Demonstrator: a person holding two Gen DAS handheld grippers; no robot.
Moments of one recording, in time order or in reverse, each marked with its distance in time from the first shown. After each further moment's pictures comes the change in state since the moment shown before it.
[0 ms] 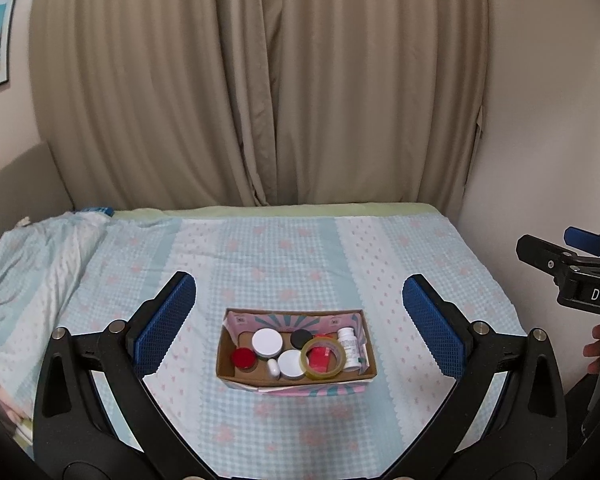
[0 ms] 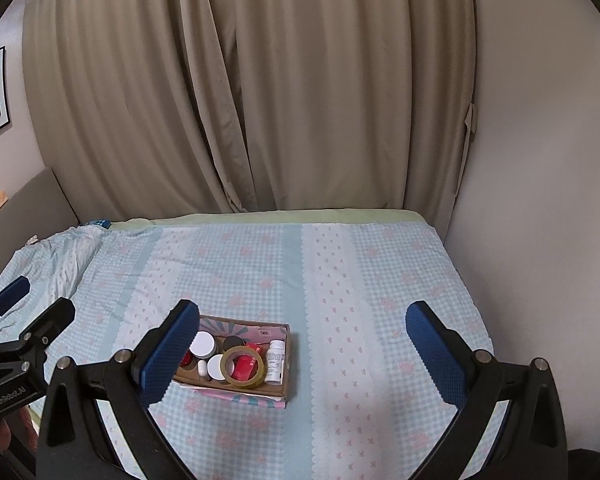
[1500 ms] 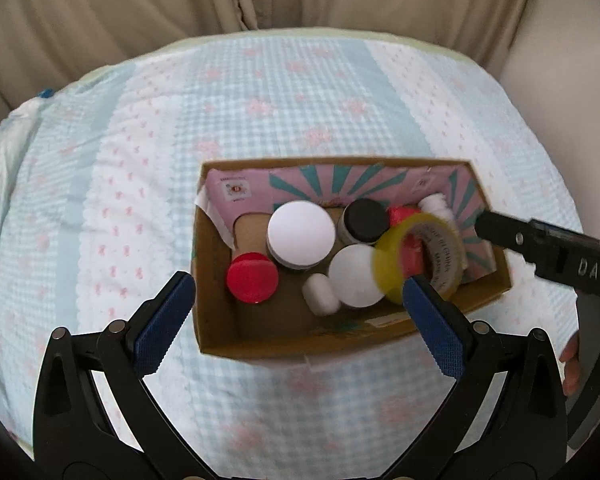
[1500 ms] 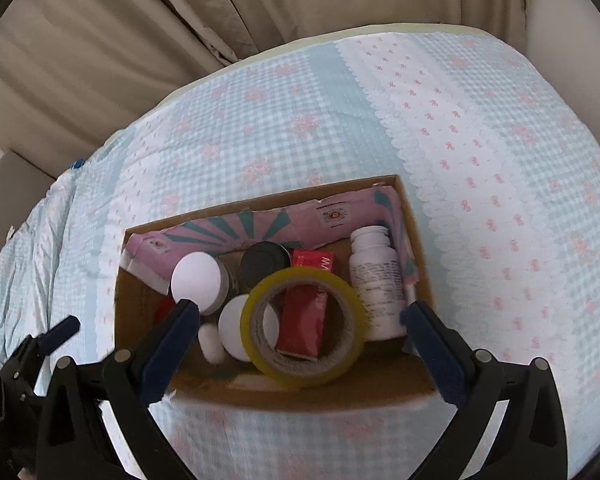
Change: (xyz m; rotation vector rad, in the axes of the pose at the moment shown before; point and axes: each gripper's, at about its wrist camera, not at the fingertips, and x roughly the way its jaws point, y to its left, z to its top) left arm 0.296 0.095 -0.165 0.025 0.506 -0.076; right arm 0.324 0.075 -0.141 0.209 0.465 0.126
